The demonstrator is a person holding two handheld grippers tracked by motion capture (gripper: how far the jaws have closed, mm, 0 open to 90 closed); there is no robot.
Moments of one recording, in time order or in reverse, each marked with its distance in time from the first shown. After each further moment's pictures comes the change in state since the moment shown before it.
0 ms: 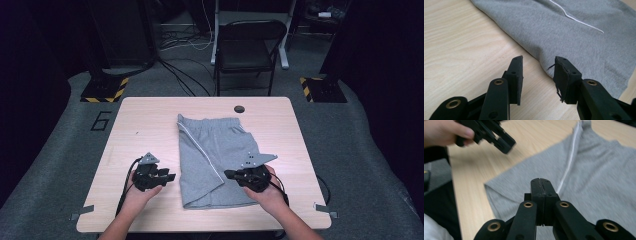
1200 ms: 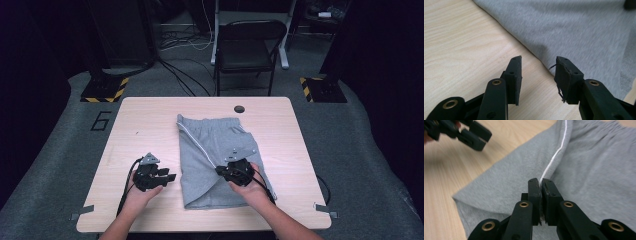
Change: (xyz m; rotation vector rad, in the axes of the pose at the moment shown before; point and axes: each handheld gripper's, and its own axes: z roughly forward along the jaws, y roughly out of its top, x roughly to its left) left arm 0.001 -0.002 0.001 -0.011 0.011 -0.005; right arm -0.012 0.003 0.055 0.079 -0.087 0.069
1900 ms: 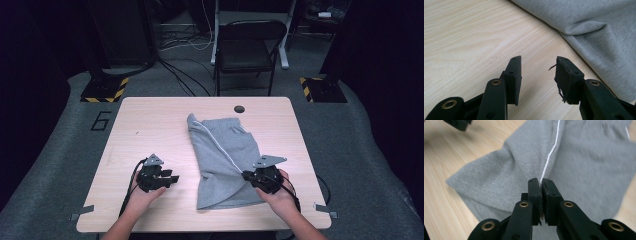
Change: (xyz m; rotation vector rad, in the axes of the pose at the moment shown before) left arm -0.005 0.000 0.010 0.021 -0.010 0.024; right arm -0.022 -0.043 -0.065 0.060 -0.102 0.056
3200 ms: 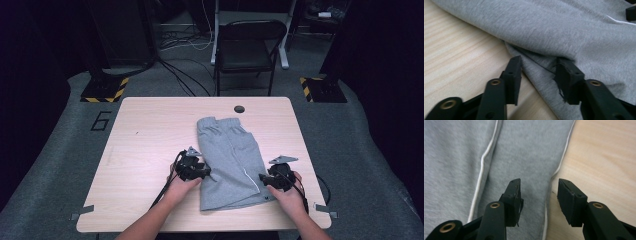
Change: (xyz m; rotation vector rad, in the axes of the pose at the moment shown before) left arm -0.044 0.049 0.099 0.015 -0.031 0.050; right arm -0.058 -0.047 0.025 0.111 -0.221 0.214
